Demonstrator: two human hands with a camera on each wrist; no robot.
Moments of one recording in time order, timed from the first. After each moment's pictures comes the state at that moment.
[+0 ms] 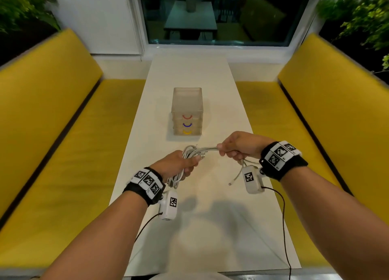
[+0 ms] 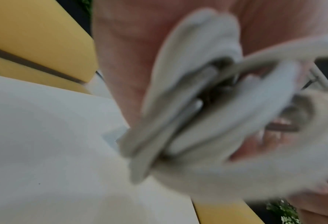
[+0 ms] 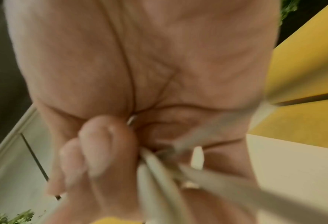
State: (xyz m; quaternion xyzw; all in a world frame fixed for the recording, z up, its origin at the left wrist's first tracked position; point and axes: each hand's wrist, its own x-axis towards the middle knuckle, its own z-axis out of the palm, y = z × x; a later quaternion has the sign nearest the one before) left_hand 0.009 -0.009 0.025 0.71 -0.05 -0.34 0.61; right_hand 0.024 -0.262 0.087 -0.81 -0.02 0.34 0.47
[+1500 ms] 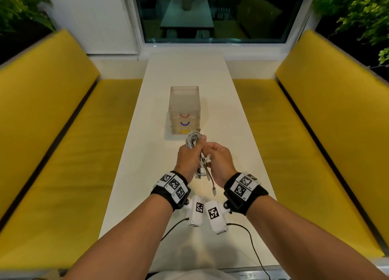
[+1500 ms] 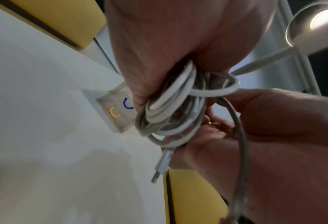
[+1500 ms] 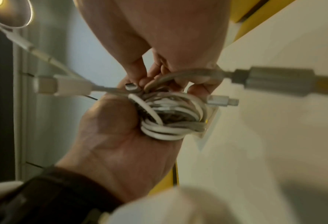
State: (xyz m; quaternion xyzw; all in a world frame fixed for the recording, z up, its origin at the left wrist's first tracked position) left_hand 0.000 -0.078 0.021 0.65 0.13 -0.09 0.75; right_hand -0.024 -0.172 0.033 -0.58 0.16 0.04 0.80
